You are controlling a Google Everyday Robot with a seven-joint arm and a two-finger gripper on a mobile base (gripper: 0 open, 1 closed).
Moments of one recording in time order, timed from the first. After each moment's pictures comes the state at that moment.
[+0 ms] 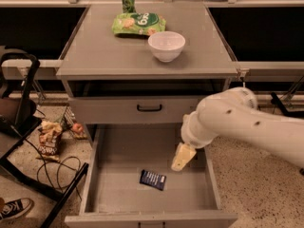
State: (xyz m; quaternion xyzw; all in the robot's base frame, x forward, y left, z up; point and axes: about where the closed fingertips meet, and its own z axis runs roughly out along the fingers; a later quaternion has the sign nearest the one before) arm 0.529 -0.107 0.668 -0.59 0.78 -0.01 0.22
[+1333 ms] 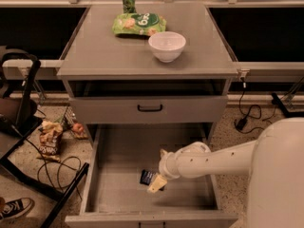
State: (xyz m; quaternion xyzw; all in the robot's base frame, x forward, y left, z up) arm 0.559 -0.025 0.422 -0.56 0.77 0.09 0.28
